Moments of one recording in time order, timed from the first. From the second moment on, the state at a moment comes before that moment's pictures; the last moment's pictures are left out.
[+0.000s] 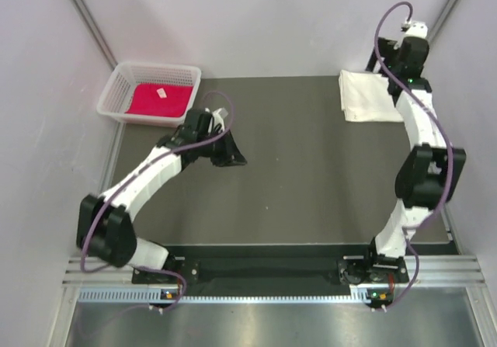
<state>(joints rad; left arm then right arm) -0.42 1.47 1.14 -0.49 0.48 -0.63 -0.14 1.93 1.77 -0.13 0.07 0.05</state>
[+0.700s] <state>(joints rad) -0.41 0.50 0.20 -0.02 0.49 -1.27 0.13 0.77 0.42 -0.36 -0.24 0.81</state>
